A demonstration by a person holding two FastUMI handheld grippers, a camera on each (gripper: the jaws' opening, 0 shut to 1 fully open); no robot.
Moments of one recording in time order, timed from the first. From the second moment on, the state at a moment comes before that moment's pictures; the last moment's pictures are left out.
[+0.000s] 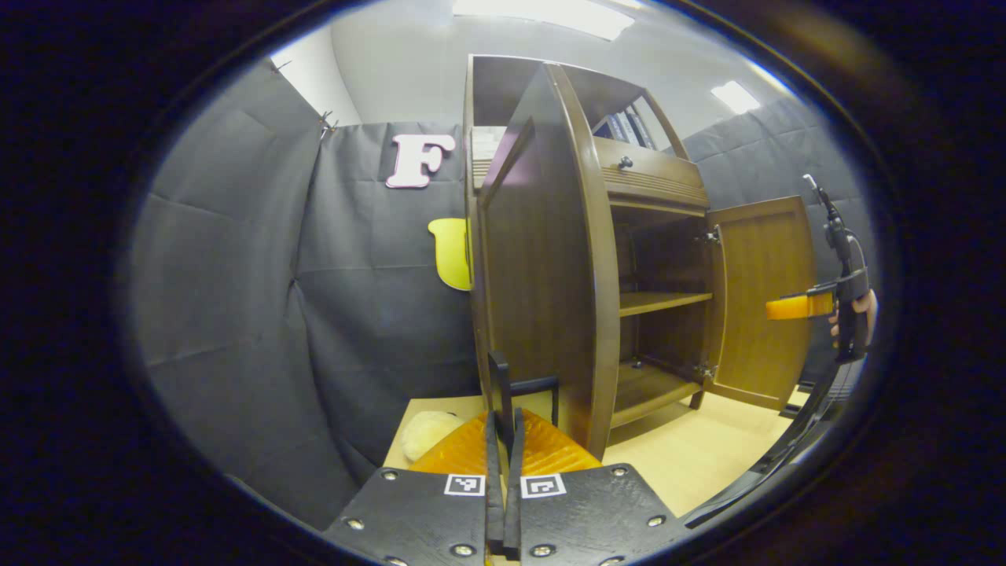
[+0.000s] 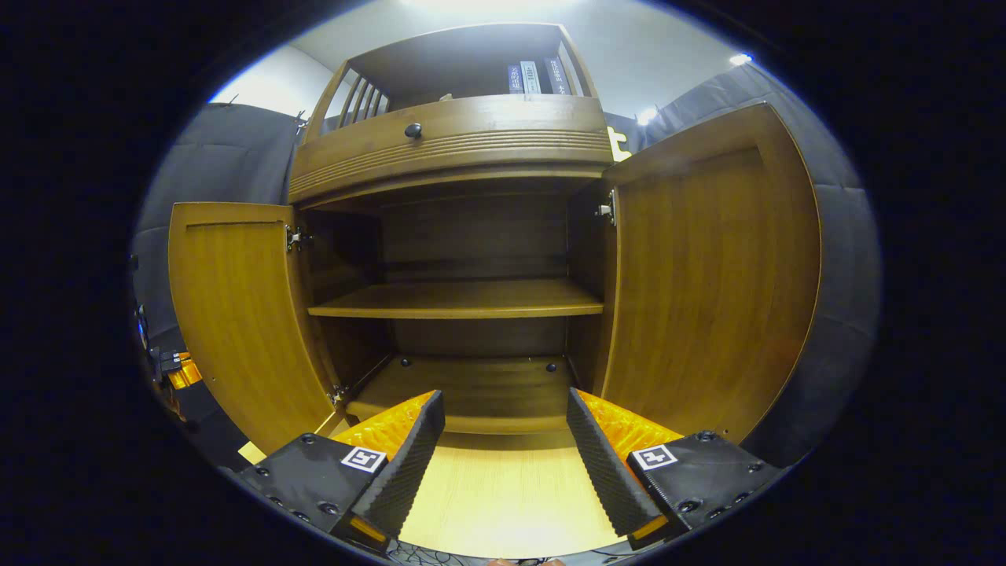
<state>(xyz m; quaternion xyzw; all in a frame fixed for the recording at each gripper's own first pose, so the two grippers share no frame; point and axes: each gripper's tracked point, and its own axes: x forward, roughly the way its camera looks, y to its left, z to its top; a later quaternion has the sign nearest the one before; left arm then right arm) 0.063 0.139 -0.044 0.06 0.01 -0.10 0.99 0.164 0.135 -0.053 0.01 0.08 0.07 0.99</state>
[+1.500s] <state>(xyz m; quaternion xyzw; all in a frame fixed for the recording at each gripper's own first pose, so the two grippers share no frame) -0.079 0.069 0.031 0.01 -0.01 0.09 1.00 0.153 0.101 -0.048 -0.02 0.07 0.13 0.99</state>
